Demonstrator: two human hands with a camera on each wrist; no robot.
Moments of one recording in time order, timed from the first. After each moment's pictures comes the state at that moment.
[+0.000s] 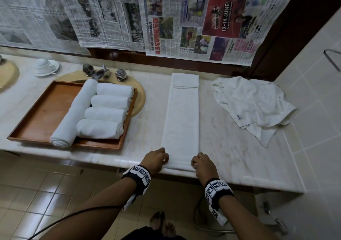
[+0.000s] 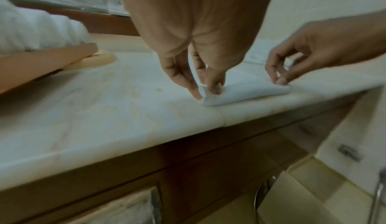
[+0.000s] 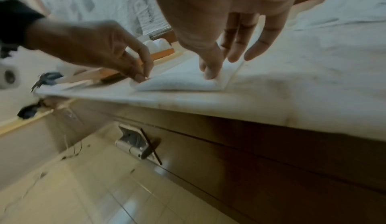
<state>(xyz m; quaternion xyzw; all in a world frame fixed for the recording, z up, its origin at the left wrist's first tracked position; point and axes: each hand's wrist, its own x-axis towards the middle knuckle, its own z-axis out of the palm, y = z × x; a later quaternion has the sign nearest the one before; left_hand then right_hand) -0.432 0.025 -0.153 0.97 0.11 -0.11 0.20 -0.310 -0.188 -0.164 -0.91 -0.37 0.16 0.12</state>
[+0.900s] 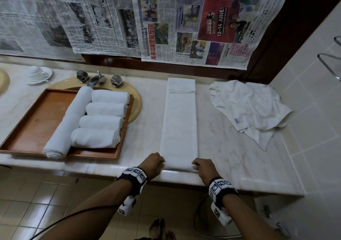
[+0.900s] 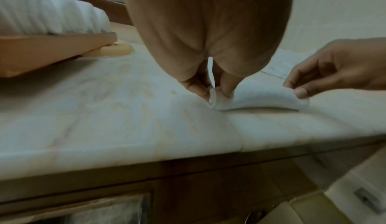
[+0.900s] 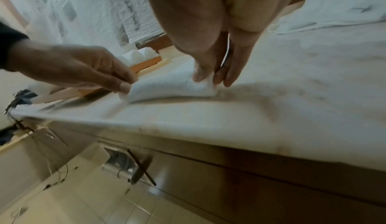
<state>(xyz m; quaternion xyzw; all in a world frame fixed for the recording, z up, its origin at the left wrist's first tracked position) -0.423 0.043 -0.152 0.94 0.13 -0.12 0.30 -0.284 -0.179 -0.158 -0.90 -0.29 0.26 0.20</state>
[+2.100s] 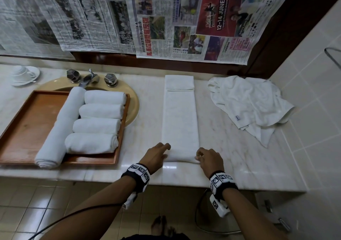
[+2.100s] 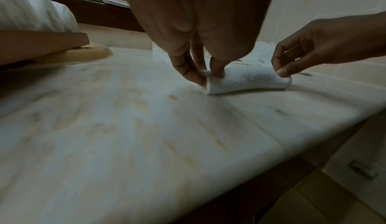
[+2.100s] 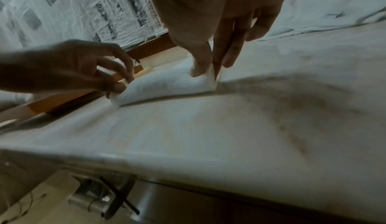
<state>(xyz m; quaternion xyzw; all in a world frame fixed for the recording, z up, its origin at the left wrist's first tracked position) -0.392 0.064 -0.154 0.95 0.10 -0.04 0.30 -0.266 -0.163 -0.151 -0.94 -0.26 0.12 0.17</state>
